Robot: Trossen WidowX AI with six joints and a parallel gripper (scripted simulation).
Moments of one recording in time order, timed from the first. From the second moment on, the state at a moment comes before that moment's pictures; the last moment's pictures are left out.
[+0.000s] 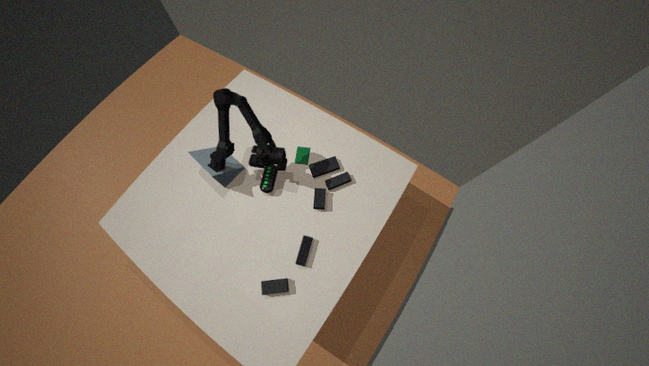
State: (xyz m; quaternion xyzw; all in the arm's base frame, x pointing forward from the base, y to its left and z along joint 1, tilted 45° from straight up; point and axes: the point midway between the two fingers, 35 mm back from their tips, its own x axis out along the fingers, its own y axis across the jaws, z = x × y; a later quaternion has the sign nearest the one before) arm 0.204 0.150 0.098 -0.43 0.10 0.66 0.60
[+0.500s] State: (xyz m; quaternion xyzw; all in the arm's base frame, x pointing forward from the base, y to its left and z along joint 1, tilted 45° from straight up) arm 0.215 0.123 0.093 -0.44 0.10 0.66 0.59
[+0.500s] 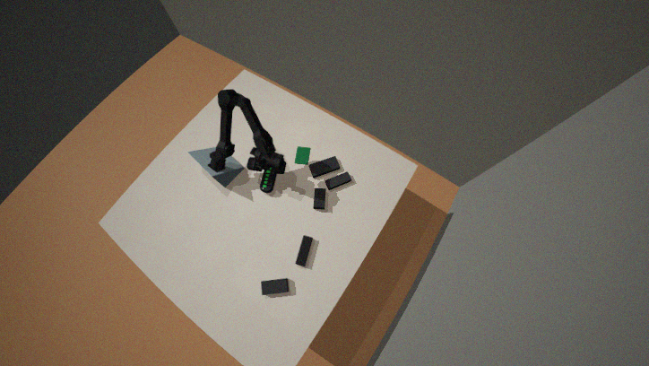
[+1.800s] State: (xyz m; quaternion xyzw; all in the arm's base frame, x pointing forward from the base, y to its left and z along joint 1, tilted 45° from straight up) arm 0.248 0.032 0.074 -0.44 0.11 0.66 0.60
